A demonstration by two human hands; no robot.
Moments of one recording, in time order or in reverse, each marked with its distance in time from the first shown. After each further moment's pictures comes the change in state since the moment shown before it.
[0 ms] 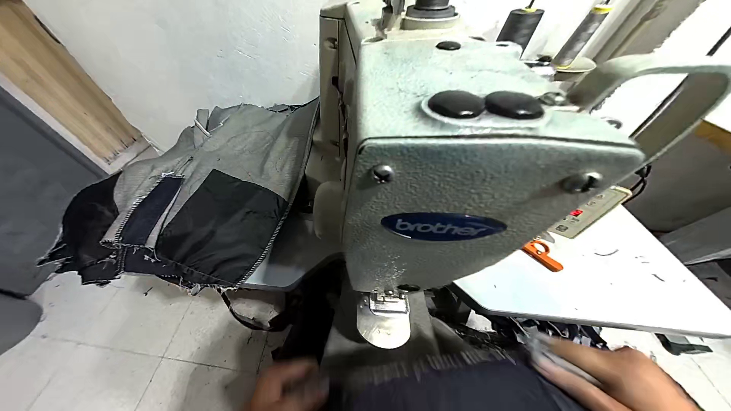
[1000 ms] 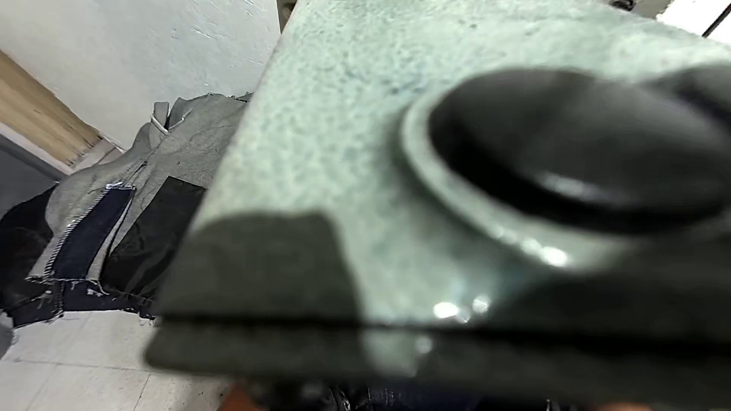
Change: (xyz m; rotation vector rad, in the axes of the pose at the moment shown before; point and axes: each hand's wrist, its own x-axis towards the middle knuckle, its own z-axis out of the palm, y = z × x) left_hand 0.131 -0.003 0.012 0.632 -0.016 0.060; right_hand 0.077 0.118 0.040 -0.343 0.342 0.036
